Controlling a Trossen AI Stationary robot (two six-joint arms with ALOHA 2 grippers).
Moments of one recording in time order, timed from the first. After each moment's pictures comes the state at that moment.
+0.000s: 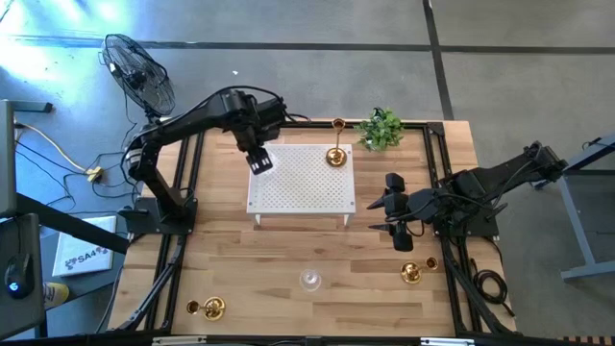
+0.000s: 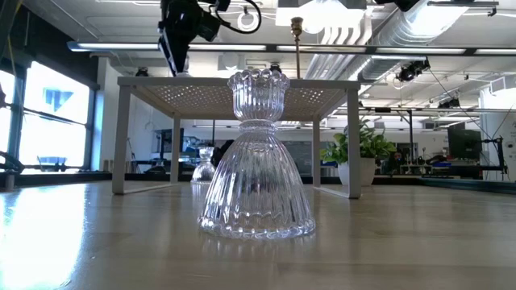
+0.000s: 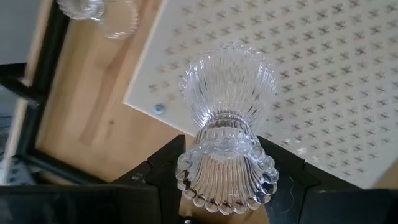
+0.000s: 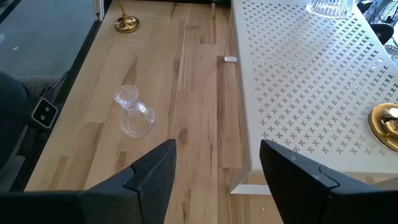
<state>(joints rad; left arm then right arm) 0.39 1.67 1.81 -1.56 -0.05 -0.08 0.38 1.05 1.05 -0.66 0.28 0.21</state>
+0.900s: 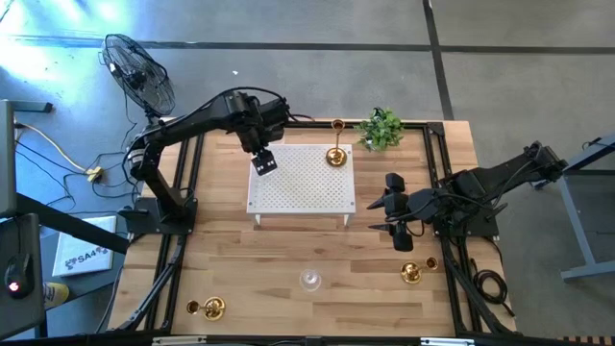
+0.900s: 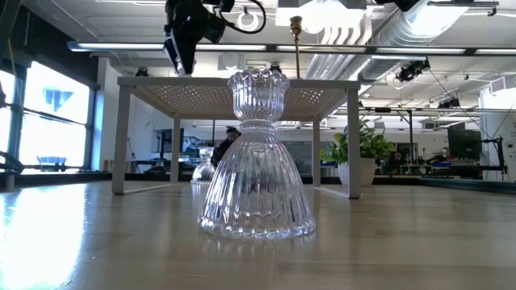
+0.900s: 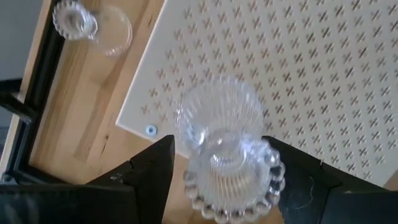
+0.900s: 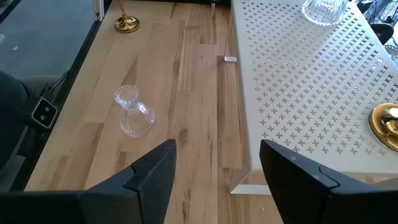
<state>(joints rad) 0.39 1.68 1.80 -1.49 -0.05 -0.08 0.38 1.05 1.05 -0.66 0.28 0.21</state>
